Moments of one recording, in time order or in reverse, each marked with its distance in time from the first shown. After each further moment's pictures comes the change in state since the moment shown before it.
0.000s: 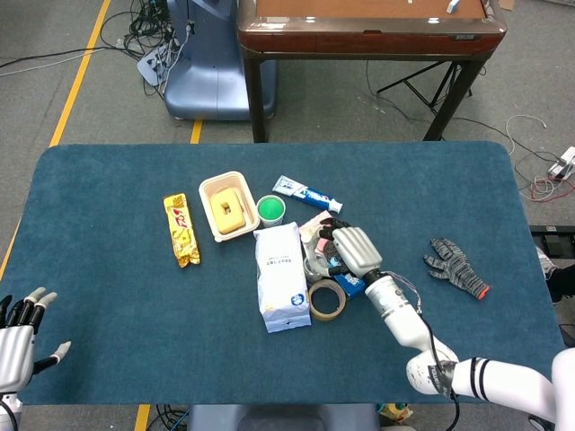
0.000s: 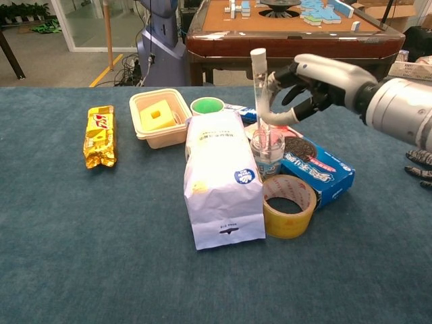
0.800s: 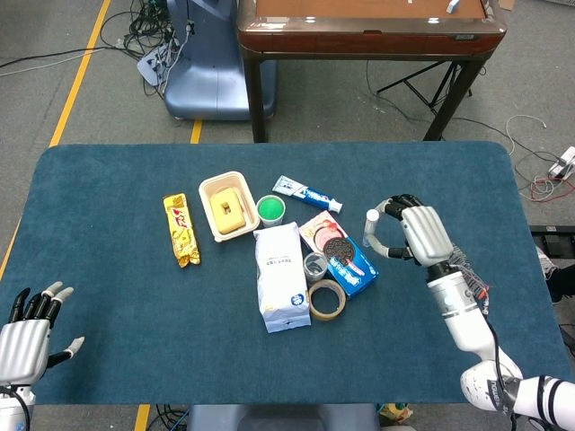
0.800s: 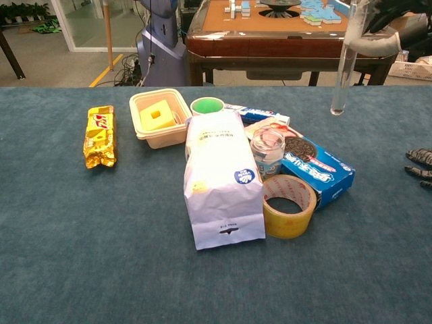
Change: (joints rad) left arm -0.032 -0.014 0.000 -0.020 0.022 -0.030 0.027; right arm -0.151 0.254 0.013 -0.142 -0.086 0.198 0.020
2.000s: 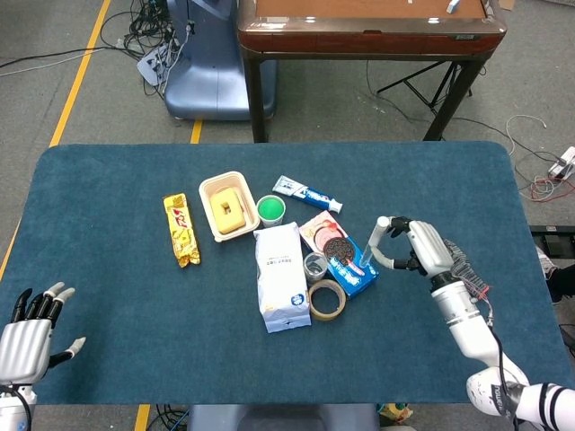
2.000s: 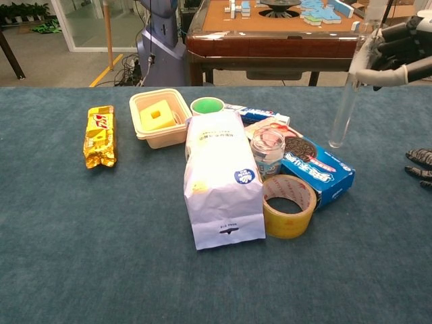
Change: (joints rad) left arm -0.007 -0.002 0.003 0.004 -0.006 -0.010 -0.002; right arm -0.050 -0.022 -0.029 0.074 -0.035 -0.097 0.380
